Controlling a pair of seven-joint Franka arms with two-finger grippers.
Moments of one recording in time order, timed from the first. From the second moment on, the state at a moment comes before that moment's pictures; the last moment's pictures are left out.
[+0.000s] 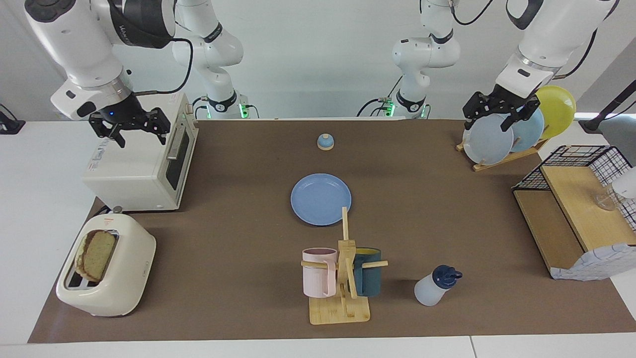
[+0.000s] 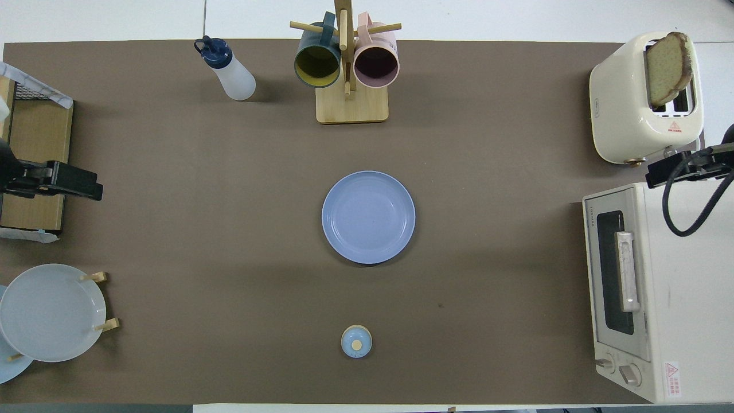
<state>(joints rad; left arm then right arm) -0.08 -0.05 -0.02 -1.60 -0.03 1.51 0.02 0.03 0.01 -0.08 -1.60 -0.06 1.56 -0.14</state>
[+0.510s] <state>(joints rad) -0.08 -0.05 -0.02 -1.60 -0.03 1.51 0.02 0.03 0.01 -0.08 -1.60 -0.06 1.56 -0.11</state>
